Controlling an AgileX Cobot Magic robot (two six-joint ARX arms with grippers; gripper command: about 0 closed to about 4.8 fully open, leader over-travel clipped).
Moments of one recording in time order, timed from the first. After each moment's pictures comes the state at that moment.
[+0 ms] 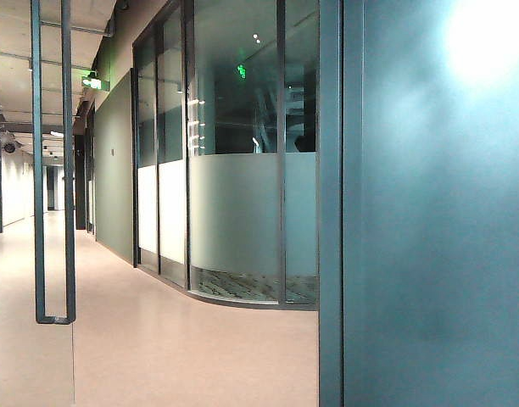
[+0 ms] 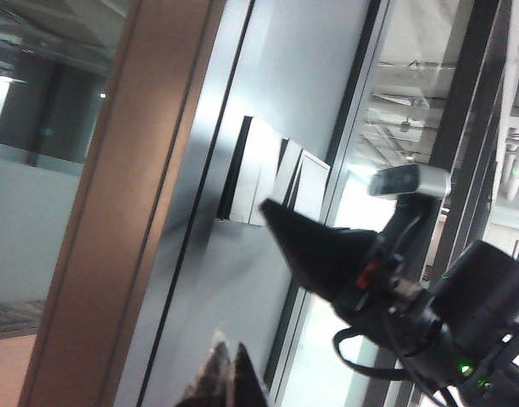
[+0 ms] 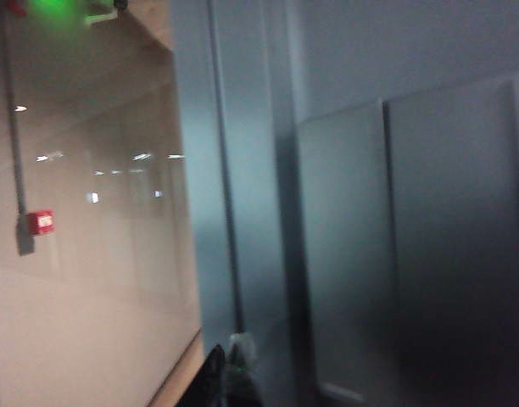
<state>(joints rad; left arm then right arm) -0.53 1.24 1.40 0.36 0.44 -0.46 0.29 1.37 1.69 0.17 -0.31 0.25</state>
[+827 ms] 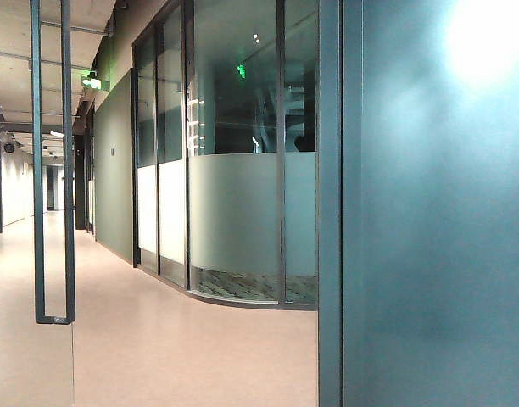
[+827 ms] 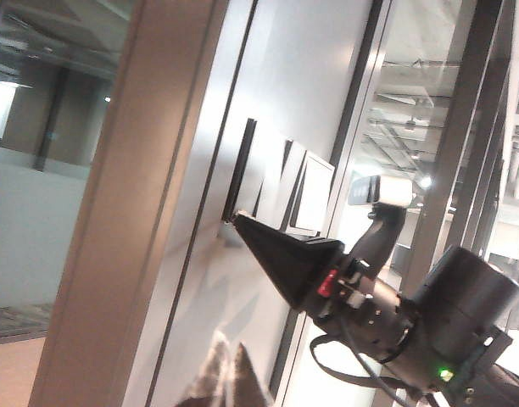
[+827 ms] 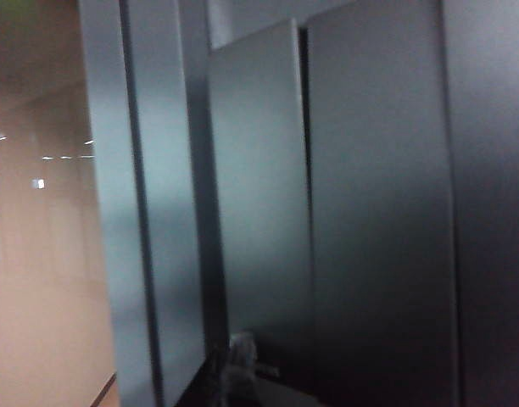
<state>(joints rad) -0.53 1.24 1.40 0.35 0.43 -0.44 0.29 1.41 1.69 0.16 -0.22 0.18</state>
